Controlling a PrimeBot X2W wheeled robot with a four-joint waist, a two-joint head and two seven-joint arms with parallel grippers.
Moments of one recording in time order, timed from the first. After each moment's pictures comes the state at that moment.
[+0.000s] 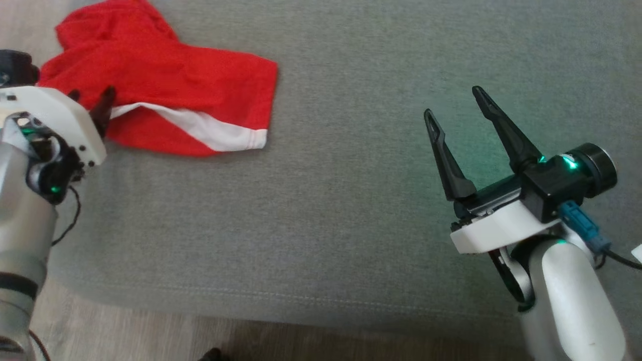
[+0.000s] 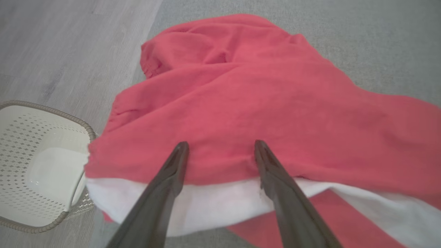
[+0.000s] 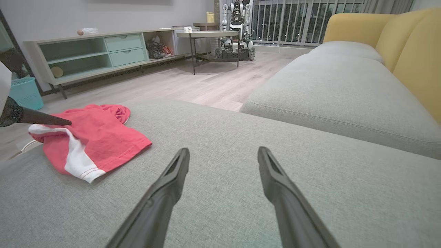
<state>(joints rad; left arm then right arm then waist) -0.85 0.41 -0.45 0.91 -0.70 -0.13 0.18 -0.25 -0.06 0.15 -0.10 -0.03 0.13 -0.07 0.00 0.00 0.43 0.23</state>
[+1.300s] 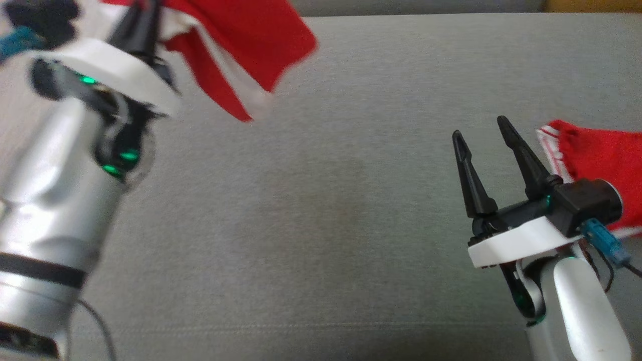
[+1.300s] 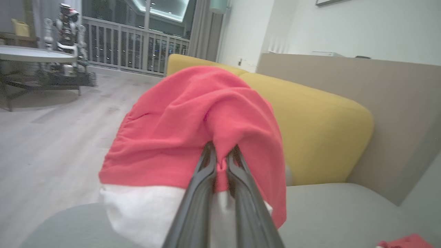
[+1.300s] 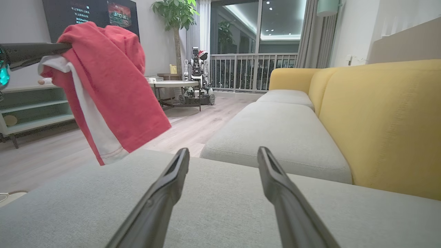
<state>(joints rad) -0.91 0.37 -0.64 0.59 -0.88 -0.07 -0.19 -0.19 -0.06 0.07 0.02 0.08 0.13 -0.18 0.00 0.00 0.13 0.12</state>
